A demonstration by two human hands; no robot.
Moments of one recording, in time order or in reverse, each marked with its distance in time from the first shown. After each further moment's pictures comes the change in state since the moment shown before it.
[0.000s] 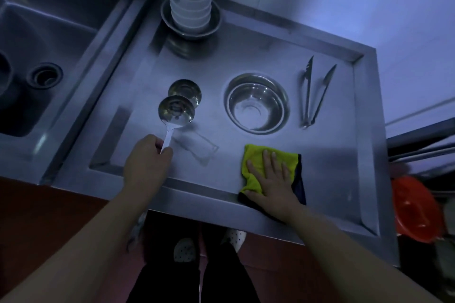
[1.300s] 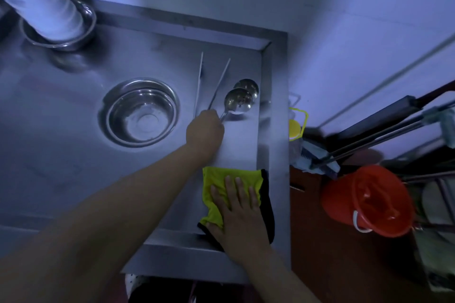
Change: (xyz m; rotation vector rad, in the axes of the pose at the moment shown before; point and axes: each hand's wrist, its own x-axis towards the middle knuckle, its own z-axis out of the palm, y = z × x) left_hand -0.021 0.307 0.309 0.296 -0.189 0.336; right_hand -0.088 0.202 0.011 -0.009 0.312 0.012
